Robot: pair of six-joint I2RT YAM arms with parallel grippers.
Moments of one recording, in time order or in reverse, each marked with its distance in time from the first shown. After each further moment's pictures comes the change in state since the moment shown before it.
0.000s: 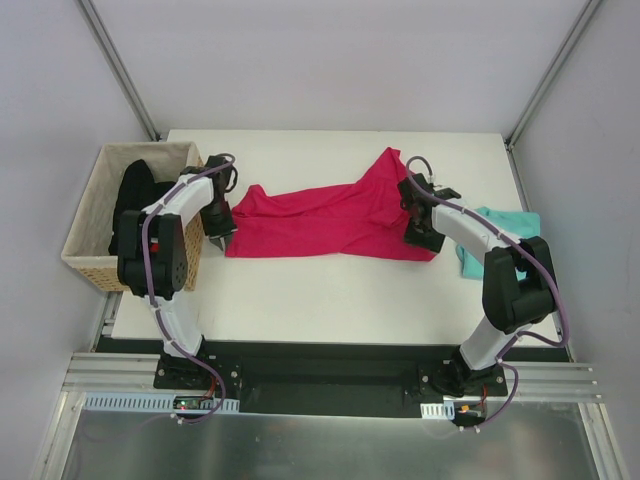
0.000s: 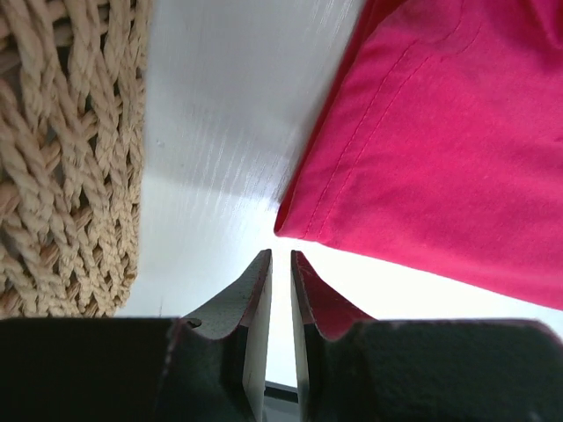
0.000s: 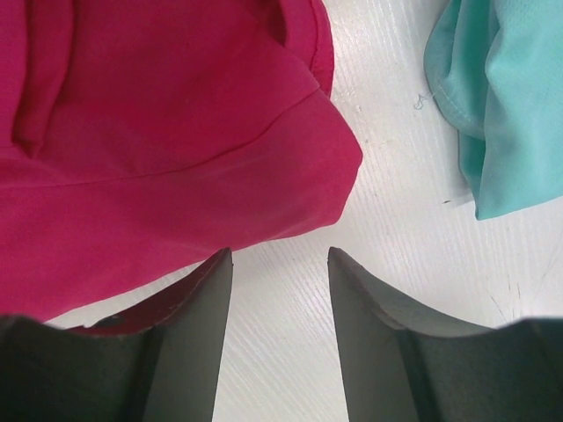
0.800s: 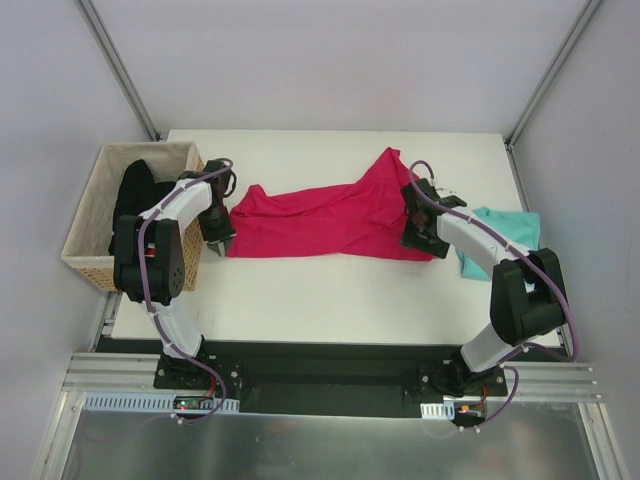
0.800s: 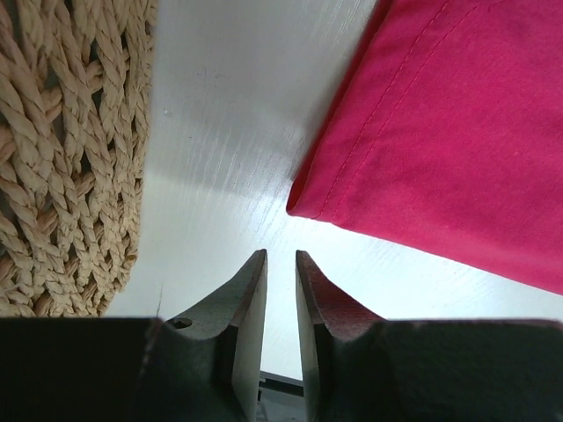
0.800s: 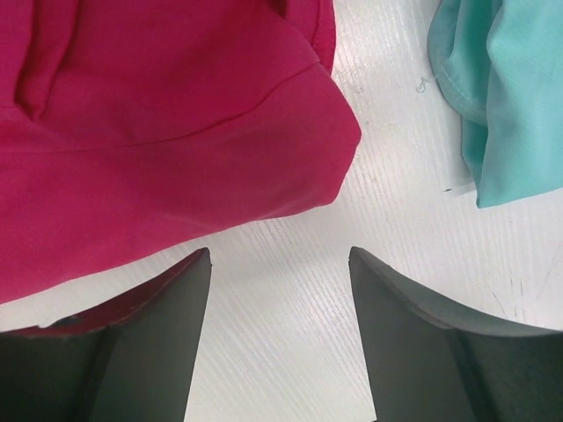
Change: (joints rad) left arm 0.000 -0.051 -0.060 0.000 0.000 -0.023; right arm 0.008 -0.079 -0.074 0.036 -0.028 -0.019
